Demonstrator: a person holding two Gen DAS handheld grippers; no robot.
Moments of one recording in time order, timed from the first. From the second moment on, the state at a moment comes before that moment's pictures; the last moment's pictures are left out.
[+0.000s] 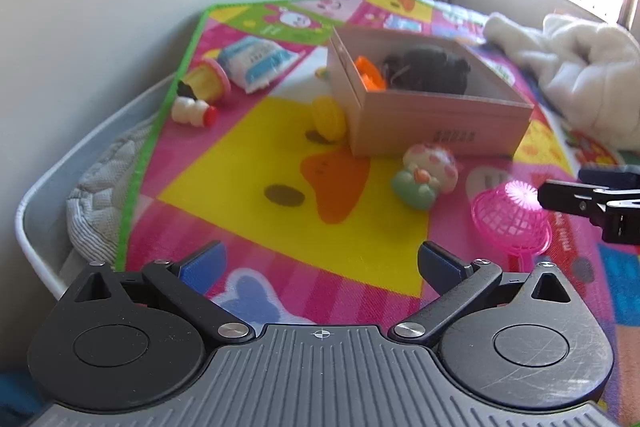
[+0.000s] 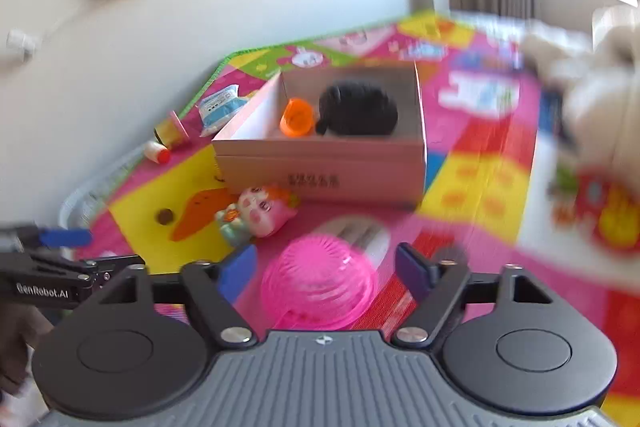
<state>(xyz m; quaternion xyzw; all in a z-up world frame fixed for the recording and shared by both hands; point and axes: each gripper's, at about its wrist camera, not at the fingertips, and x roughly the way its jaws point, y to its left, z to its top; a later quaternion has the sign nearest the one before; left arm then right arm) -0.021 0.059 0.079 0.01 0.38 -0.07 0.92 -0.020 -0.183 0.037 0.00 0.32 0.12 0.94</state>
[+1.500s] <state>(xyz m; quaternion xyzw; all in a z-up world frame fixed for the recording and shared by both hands) 0.040 -0.012 0.054 0.08 0.39 -0.10 0.91 -0.010 -0.182 -0.018 -0.05 0.31 0.07 0.95</state>
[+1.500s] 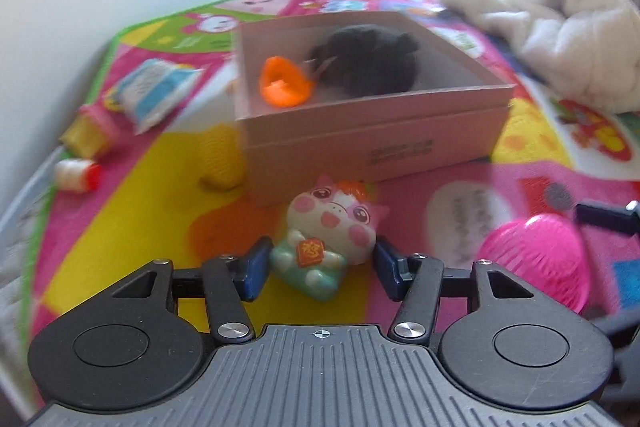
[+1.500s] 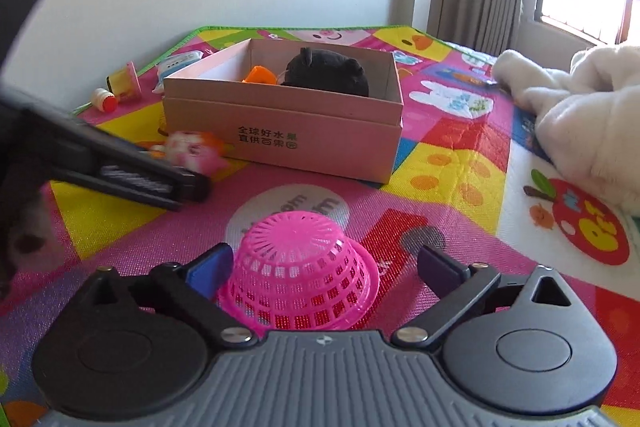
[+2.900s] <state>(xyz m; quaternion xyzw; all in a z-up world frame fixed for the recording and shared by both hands) -0.008 0.021 0.051 0.05 0.37 -0.10 0.92 -0.027 -0.162 -0.020 -0.05 0.33 0.13 0.93</state>
